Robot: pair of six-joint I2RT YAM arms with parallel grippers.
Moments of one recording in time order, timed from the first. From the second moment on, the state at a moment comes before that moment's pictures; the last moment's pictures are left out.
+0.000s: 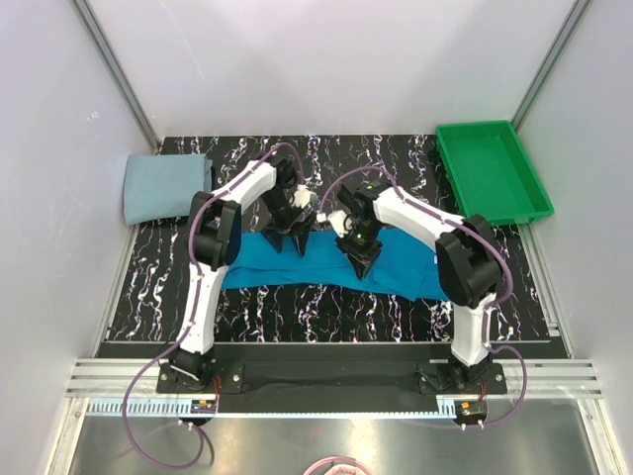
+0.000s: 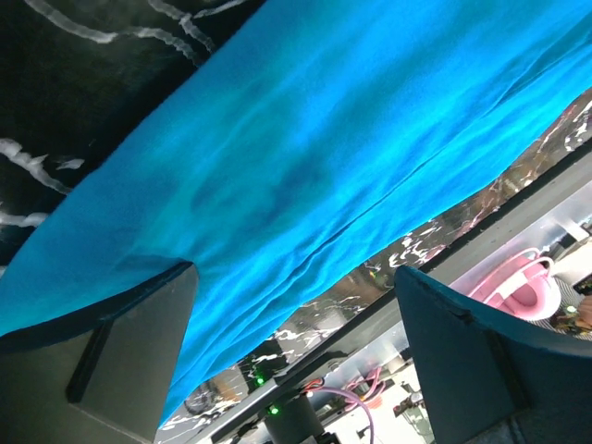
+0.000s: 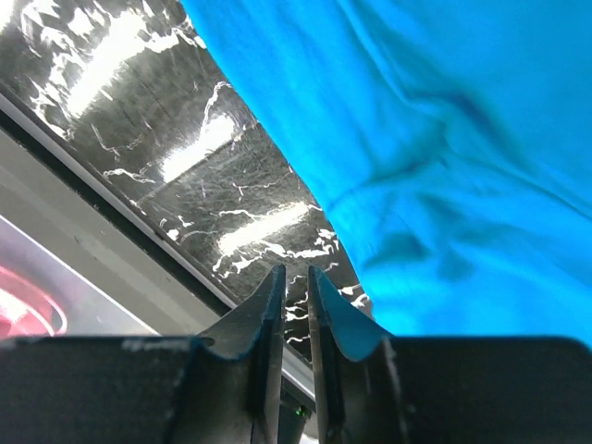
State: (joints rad) left arm -0.36 2.38 2.00 -1.38 0.50 0.23; right arm 0.62 1.97 1.54 -1.14 -0.33 -0.27
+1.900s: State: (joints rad) left arm -0.25 2.23 1.68 -1.29 -0.03 0.13; right arm 0.07 2.44 2.11 -1.11 -0.30 0.02
